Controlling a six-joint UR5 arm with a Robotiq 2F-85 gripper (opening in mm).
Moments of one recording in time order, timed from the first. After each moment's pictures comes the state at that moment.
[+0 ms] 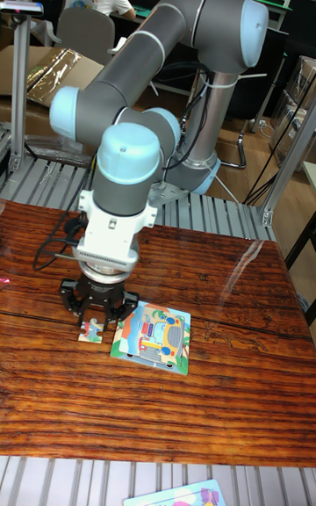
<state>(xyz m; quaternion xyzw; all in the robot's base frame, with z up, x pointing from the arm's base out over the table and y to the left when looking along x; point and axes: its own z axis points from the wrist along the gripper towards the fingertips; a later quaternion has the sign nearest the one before) 0.584 -0.060 0.025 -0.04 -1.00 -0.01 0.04</state>
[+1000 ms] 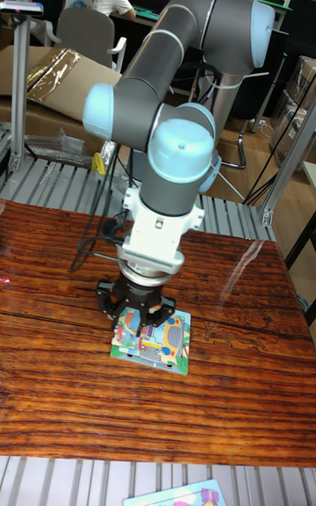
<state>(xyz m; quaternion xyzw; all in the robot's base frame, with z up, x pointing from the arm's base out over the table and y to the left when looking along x) 0.604 -0.002 0.042 -0.08 -1.00 0.00 0.03</state>
